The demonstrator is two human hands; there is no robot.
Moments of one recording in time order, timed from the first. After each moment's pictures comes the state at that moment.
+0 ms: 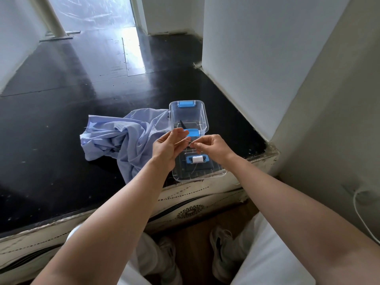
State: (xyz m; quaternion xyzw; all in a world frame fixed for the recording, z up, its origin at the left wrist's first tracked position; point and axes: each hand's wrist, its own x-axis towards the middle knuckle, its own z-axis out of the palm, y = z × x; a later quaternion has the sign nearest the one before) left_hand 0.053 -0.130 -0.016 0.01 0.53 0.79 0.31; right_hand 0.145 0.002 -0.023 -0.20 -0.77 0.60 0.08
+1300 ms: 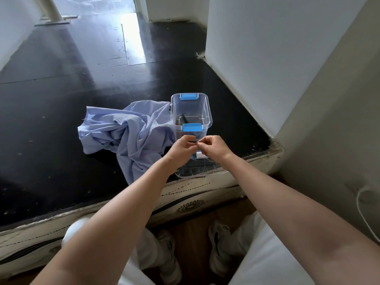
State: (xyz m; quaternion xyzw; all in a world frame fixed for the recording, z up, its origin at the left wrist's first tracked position) left_hand 0.058 -0.123 -0.034 0.25 0.78 0.48 0.32; right_hand 0.128 0.001 -0.053 -0.26 -0.79 0.55 0.05
